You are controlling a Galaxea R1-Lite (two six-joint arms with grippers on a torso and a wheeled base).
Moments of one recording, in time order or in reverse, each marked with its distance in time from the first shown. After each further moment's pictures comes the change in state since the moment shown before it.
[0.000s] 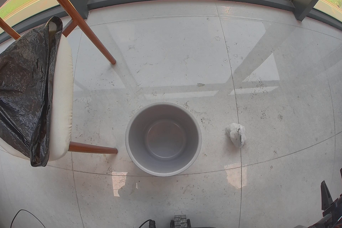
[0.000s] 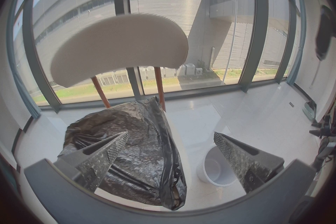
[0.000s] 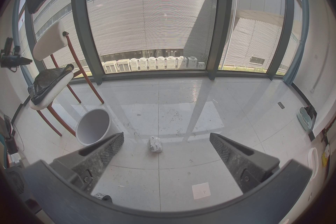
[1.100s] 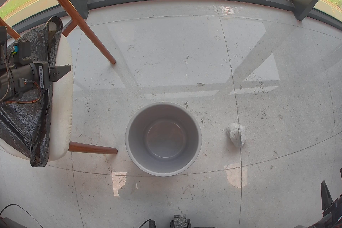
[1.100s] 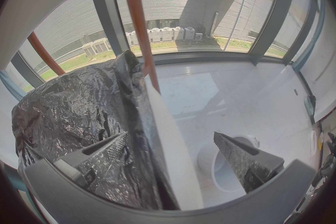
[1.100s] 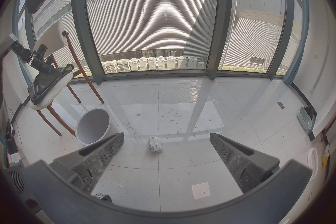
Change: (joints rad) left arm -0.042 0.775 -0.354 -0.061 0.053 -0.023; right arm 0.000 0.000 0.000 0.000 0.000 -0.001
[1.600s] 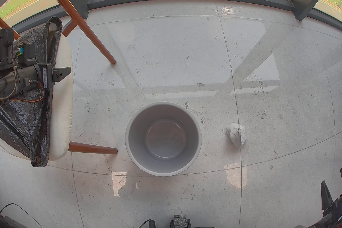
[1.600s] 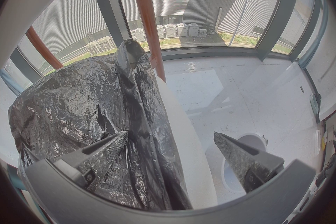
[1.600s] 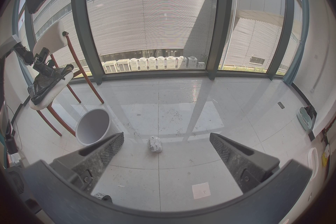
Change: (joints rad) left arm 0.042 0.063 -0.017 -0.014 0.008 0.017; right arm 0.000 0.000 0.000 0.000 0.000 0.001
